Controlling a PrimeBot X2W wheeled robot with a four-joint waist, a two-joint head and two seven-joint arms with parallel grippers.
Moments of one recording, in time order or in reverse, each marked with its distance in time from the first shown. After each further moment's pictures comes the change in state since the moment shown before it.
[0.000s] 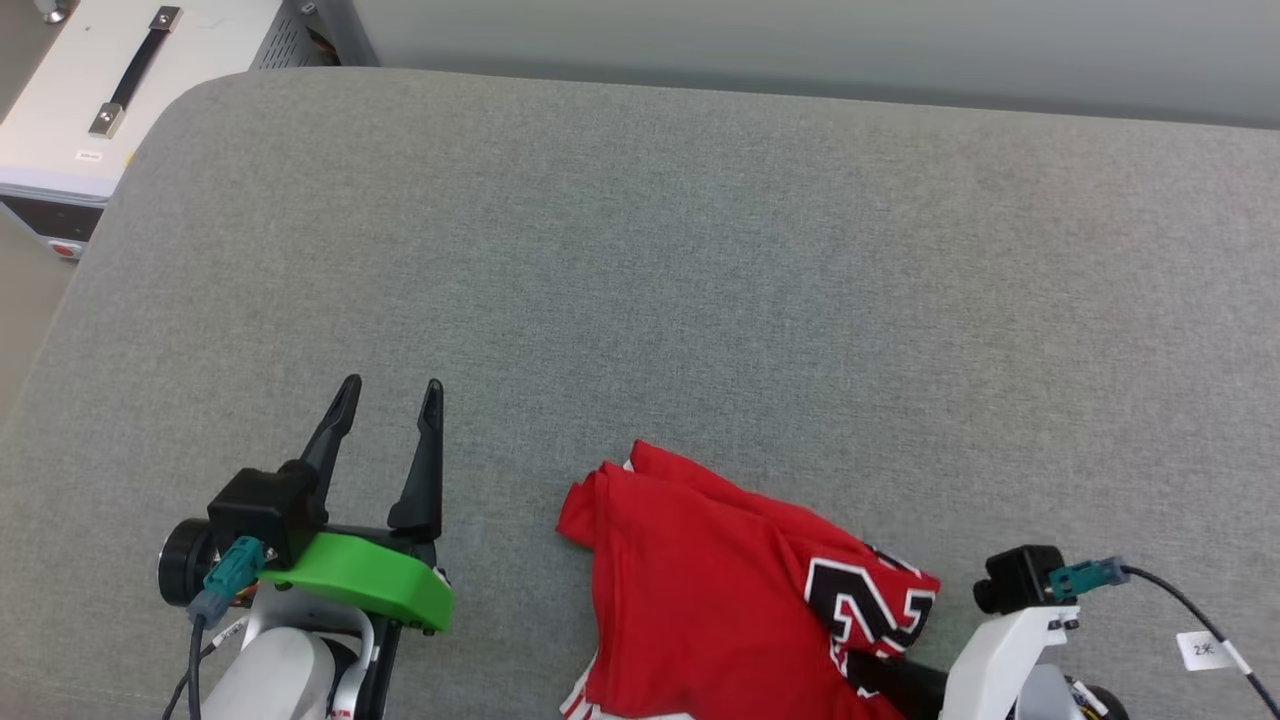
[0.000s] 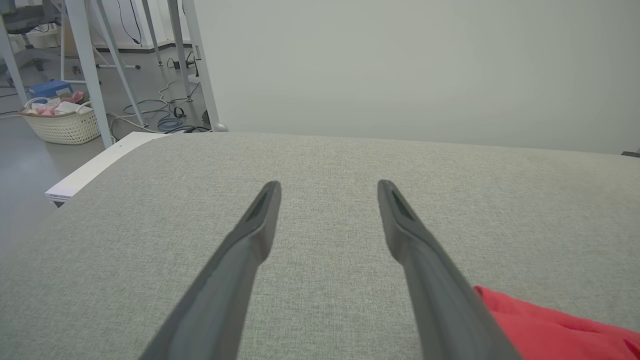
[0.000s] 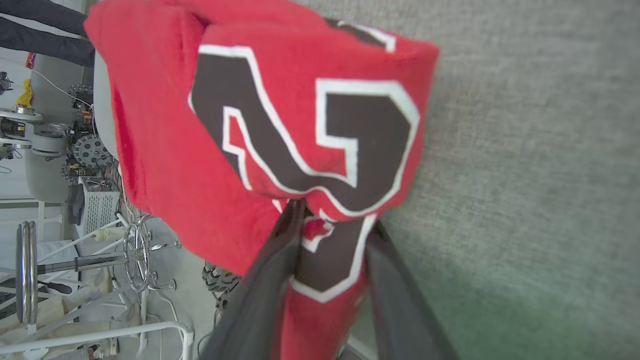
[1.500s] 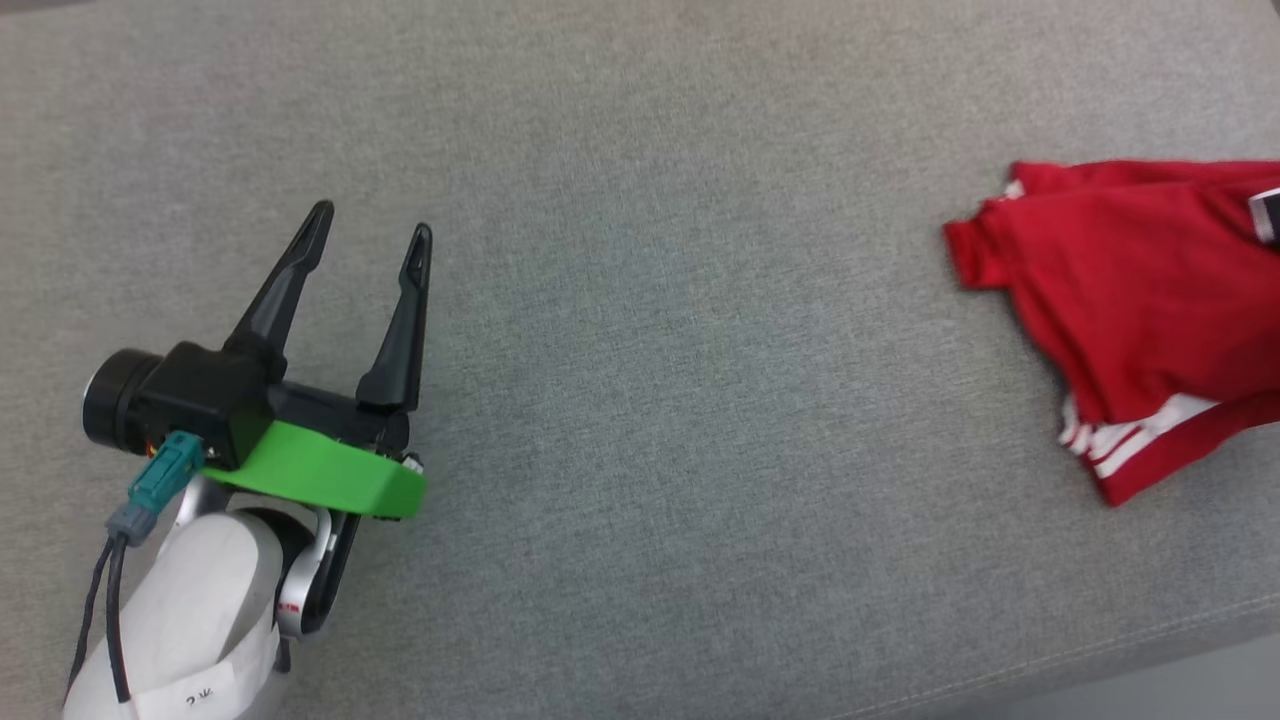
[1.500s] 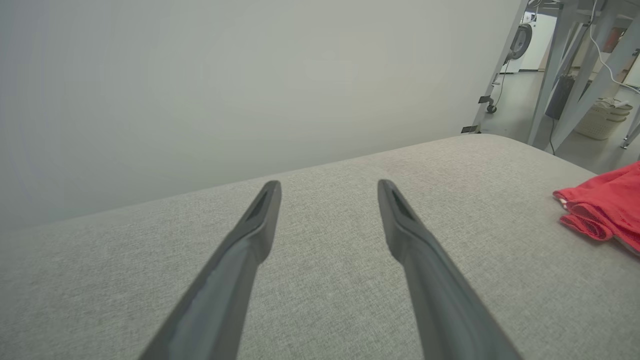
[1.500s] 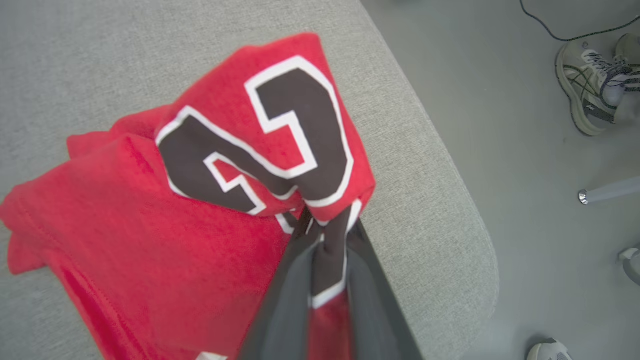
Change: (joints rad) left arm -0.169 0.081 0.020 -0.154 0.066 -0.065 0.050; right arm -0.615 -0.158 -0.567 0.095 -0.500 0.000 0.141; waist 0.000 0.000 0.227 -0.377
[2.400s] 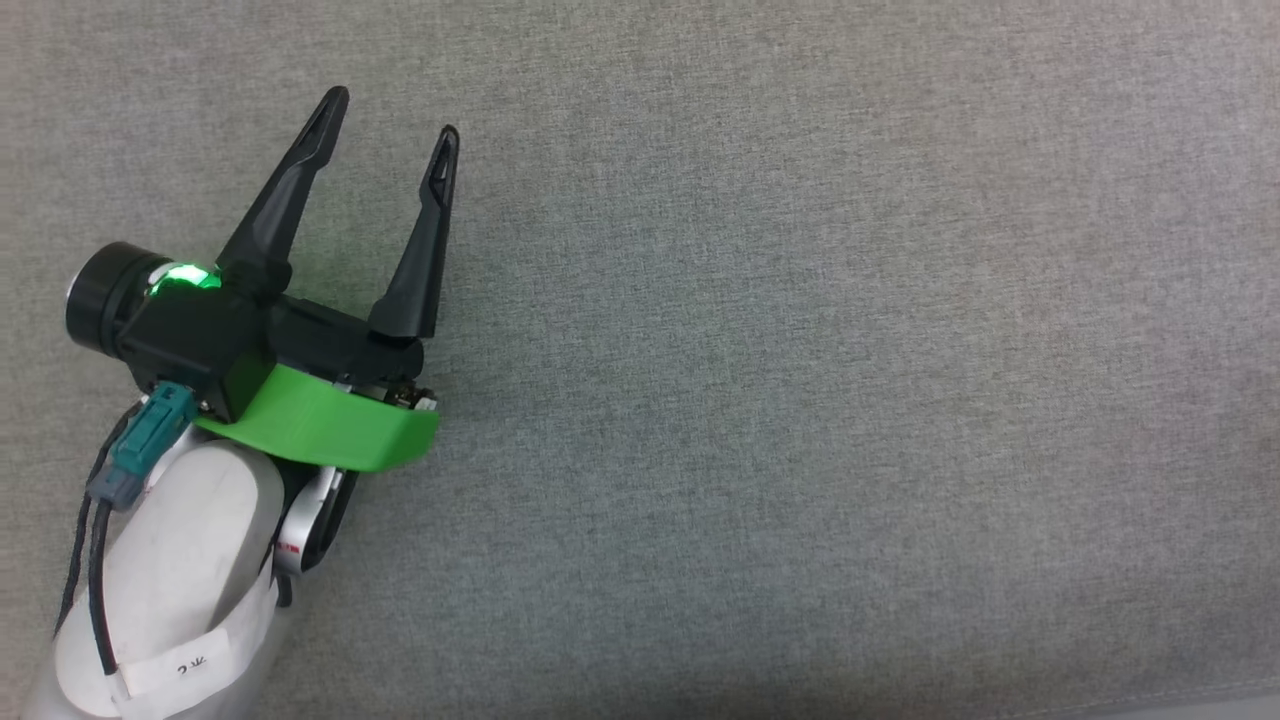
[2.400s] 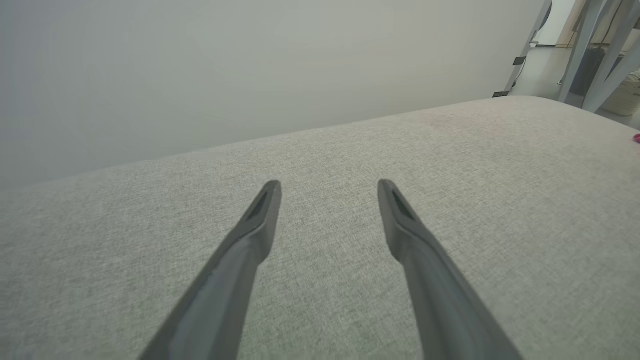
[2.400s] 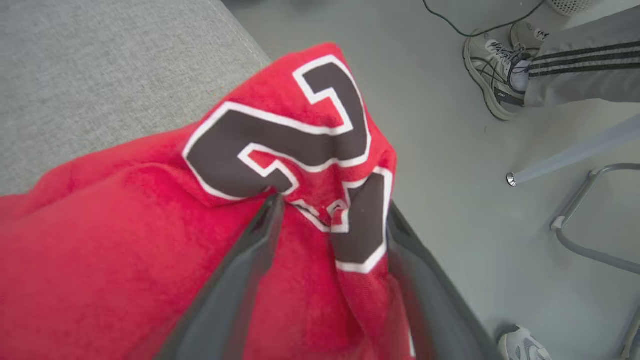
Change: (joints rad) left arm -0.138 0.005 -0.026 -0.032 0.040 -0.048 -0.024; right arm -0.197 -0.090 -0.355 0.131 -0.212 0.000 -0.155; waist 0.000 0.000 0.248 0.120
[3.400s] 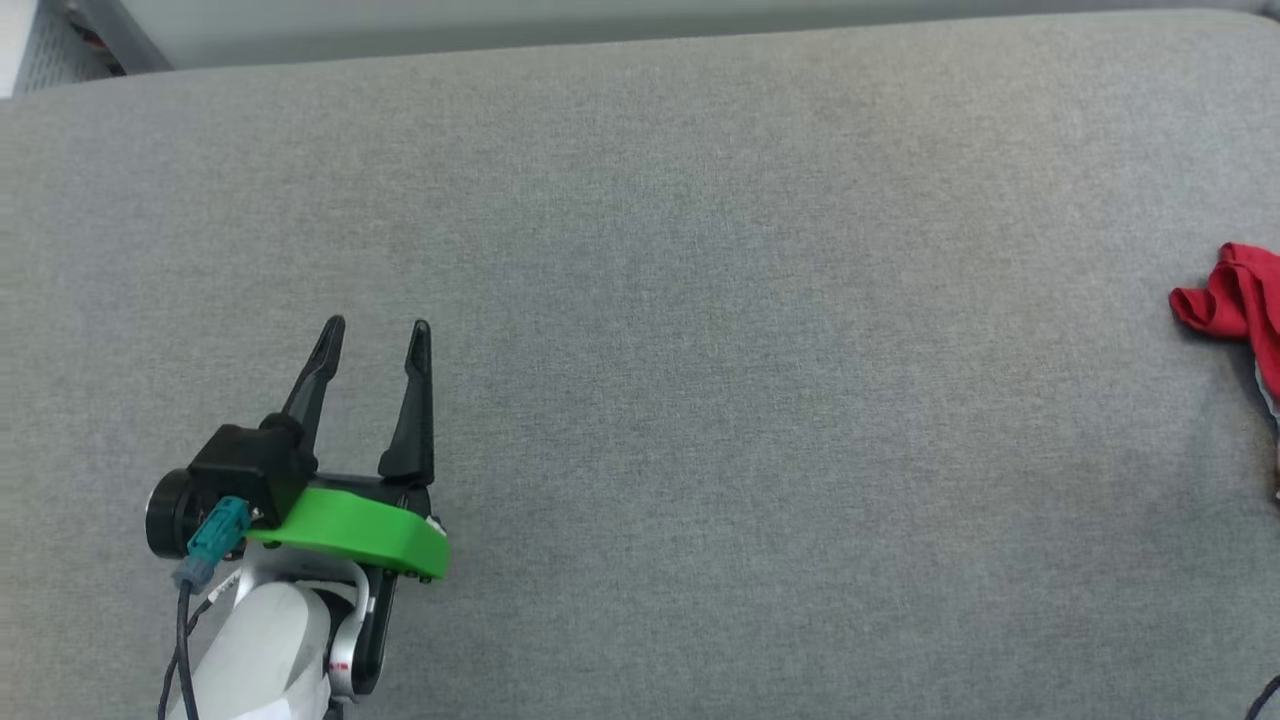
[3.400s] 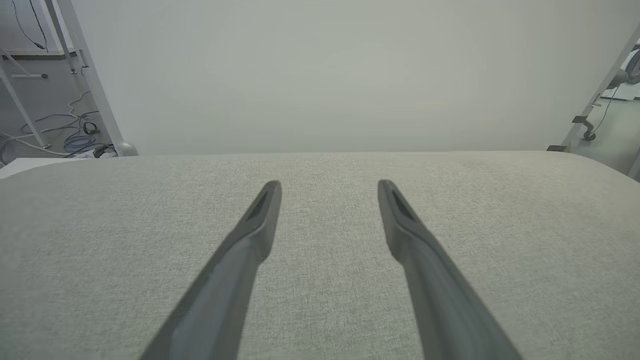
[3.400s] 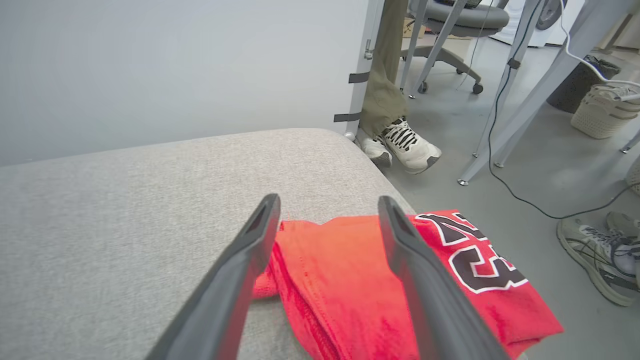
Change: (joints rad) left arm 0.248 -0.159 0.098 0.199 -0.027 0.050 -0.027; right arm 0.334 0.163 0.294 0.032 0.057 0.000 -0.695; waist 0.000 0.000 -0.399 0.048
